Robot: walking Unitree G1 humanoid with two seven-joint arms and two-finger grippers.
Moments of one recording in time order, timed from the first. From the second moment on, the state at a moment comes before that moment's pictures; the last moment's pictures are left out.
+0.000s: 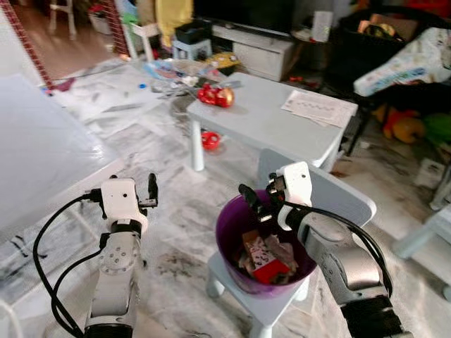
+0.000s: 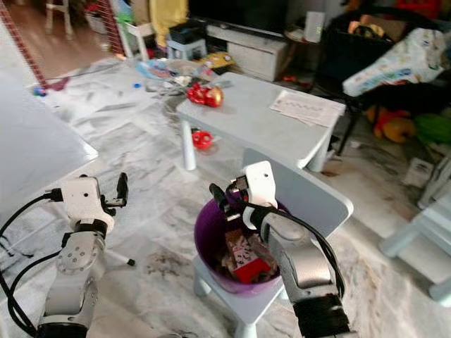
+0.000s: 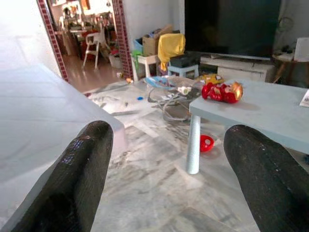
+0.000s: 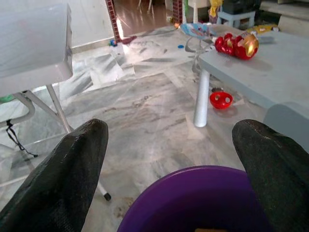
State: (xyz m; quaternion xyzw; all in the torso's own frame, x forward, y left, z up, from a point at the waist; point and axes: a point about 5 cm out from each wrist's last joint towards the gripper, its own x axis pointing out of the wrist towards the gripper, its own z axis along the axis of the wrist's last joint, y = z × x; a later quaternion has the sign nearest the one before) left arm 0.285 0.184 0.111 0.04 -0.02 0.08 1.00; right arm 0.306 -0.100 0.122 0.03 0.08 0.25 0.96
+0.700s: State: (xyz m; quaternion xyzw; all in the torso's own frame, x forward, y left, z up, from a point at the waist) left arm 0.286 0.184 0.113 0.02 0.00 0.09 1.00; right arm 0.307 -0.102 0.120 0.02 0.08 0.26 0.96
